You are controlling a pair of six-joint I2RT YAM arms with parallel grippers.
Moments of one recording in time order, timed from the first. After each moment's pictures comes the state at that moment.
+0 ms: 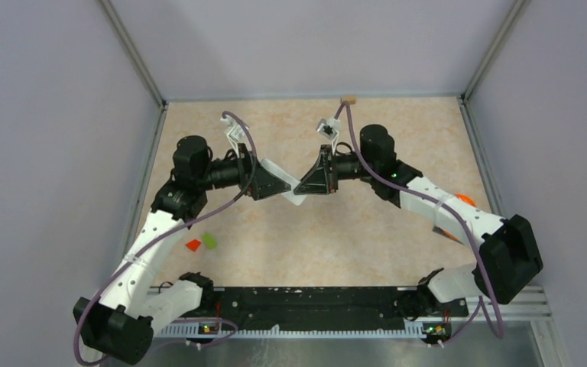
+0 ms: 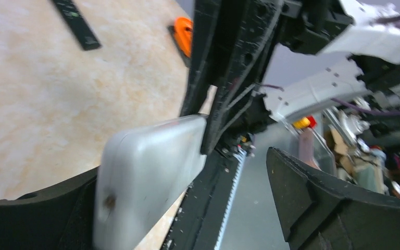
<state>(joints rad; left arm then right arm) -0.32 1.02 0.95 -0.16 0.99 -0.54 0.65 1.39 1.05 0.15 -0.96 0.45</state>
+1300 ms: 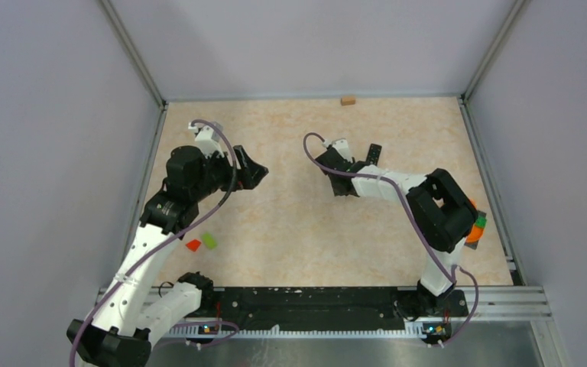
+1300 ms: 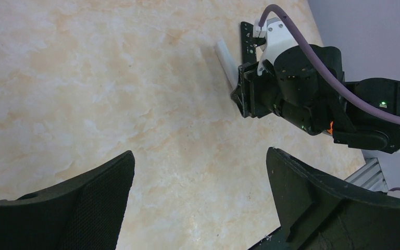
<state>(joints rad) -0.32 0.89 0.95 -0.42 0.26 -0.46 0.70 1.84 1.17 -0.38 0.56 0.34</state>
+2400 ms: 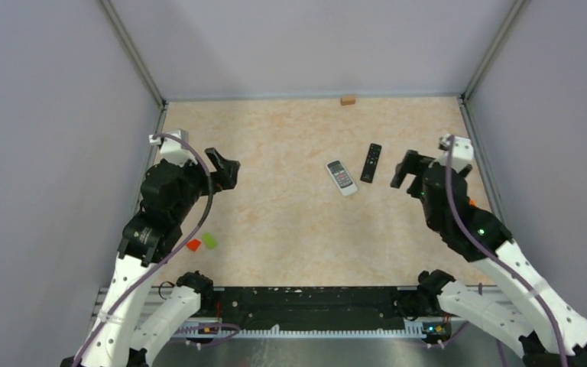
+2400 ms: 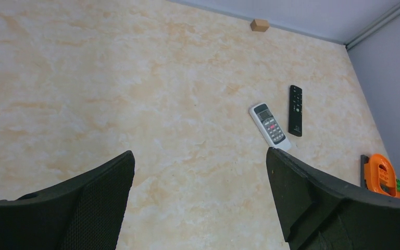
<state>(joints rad) -0.32 0.72 0.98 -0.52 -0.05 -0.44 0.64 0.79 0.94 -0.58 0.68 0.45</state>
